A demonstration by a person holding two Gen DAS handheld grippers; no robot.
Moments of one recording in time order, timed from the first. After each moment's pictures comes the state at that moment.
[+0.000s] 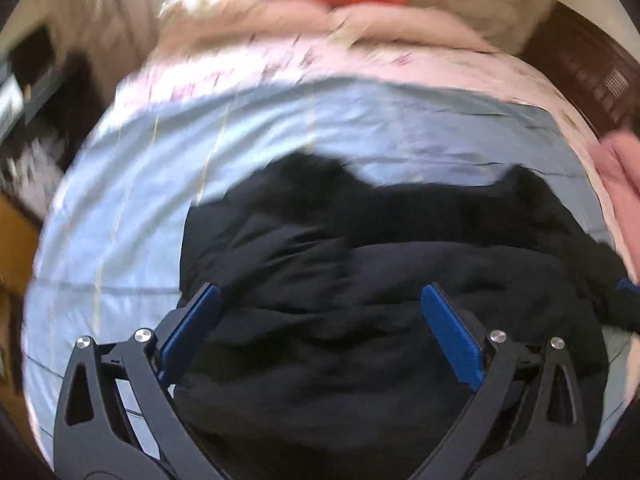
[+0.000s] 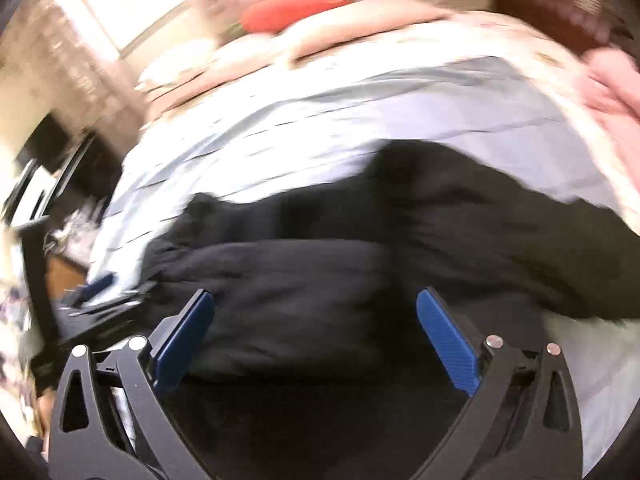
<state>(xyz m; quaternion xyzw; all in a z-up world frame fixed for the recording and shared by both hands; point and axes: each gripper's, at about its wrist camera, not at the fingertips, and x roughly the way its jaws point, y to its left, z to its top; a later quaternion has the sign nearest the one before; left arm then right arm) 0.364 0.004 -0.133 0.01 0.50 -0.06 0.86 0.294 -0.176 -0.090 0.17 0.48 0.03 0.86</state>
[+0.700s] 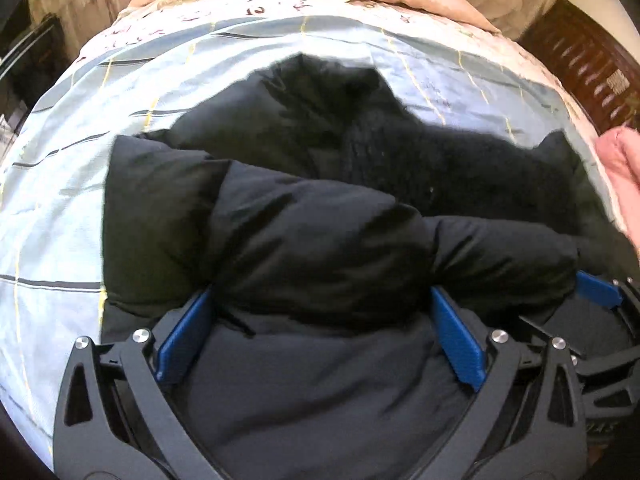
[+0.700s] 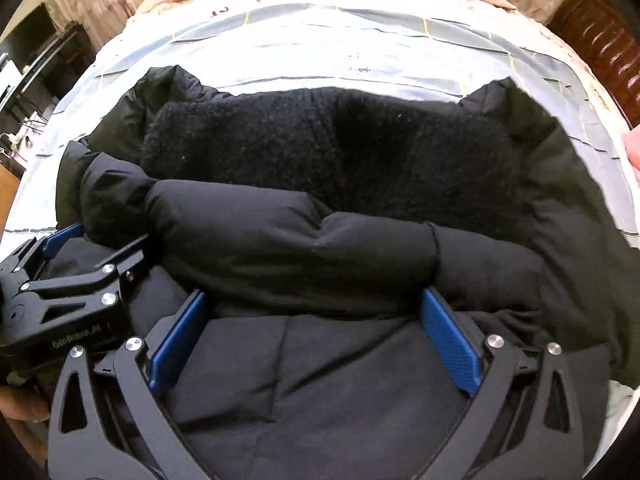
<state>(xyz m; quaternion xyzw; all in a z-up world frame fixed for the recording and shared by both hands) 0.395 0.008 -0.230 -0.01 0.53 -0.10 0.84 0.353 -0.130 -0.201 0.03 0.57 -0.01 0.82</state>
